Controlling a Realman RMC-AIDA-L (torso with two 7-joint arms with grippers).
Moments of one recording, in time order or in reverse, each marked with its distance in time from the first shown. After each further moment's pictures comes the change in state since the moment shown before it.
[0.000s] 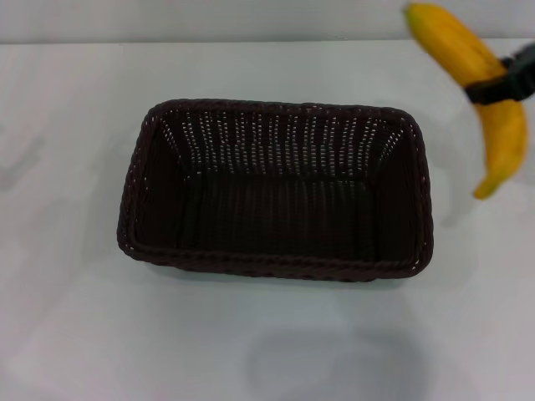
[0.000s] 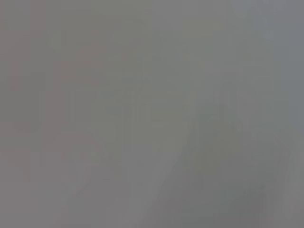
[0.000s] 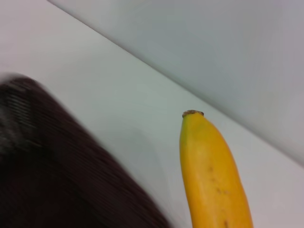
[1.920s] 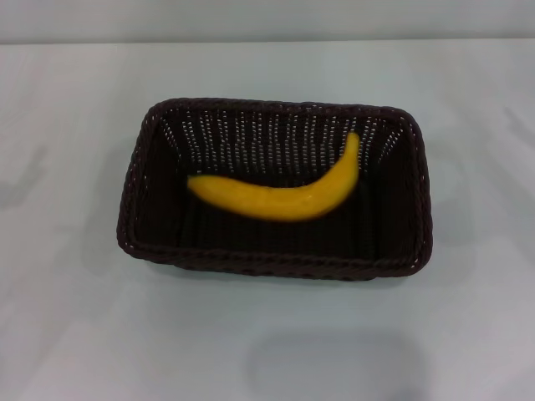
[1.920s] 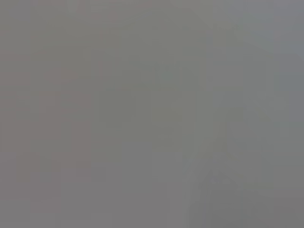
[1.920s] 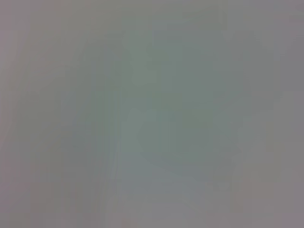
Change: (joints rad) left arm 0.031 -0.096 0.003 -0.285 -0.298 0.080 0.496; right arm -0.237 0.000 0.405 -1.093 1.352 -0.373 -1.682
